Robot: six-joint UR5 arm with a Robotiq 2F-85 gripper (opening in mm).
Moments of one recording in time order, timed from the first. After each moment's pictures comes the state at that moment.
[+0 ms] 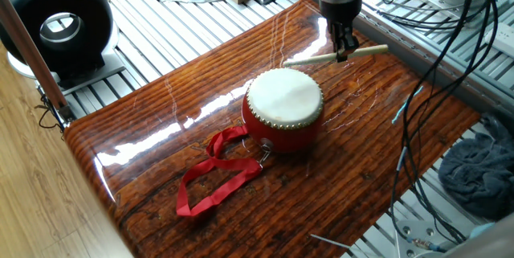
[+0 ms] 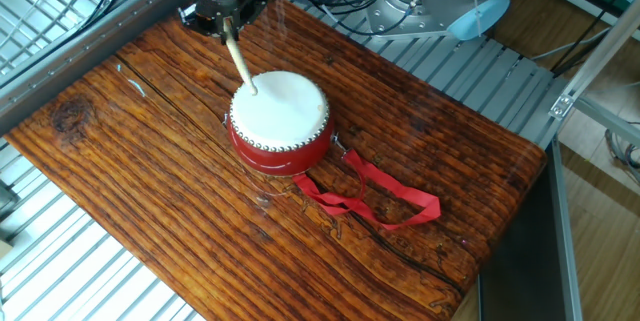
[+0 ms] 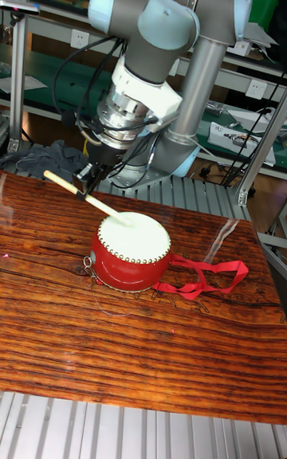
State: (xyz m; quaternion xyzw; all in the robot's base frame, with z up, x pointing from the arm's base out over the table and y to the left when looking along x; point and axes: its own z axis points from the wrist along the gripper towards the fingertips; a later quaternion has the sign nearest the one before) arm 0.440 -0.113 0.161 0.50 -0.86 0.06 0.10
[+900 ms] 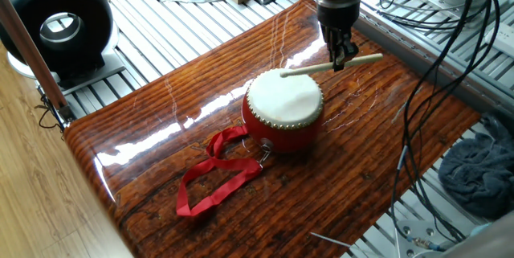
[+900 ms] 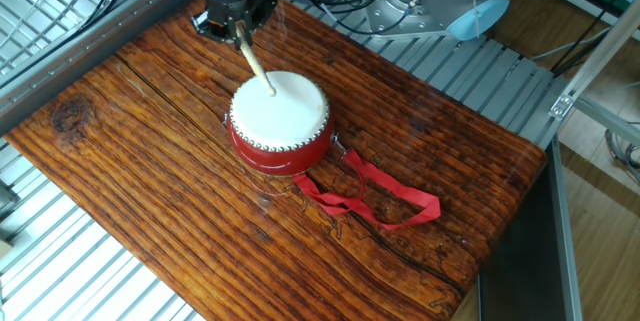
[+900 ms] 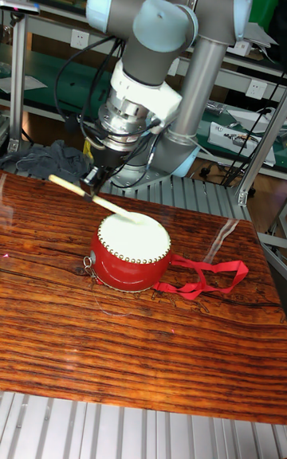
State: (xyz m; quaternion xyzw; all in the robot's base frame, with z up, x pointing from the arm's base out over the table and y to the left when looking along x) arm 0.432 -0.110 0.154 0.54 -0.83 0.04 0.11
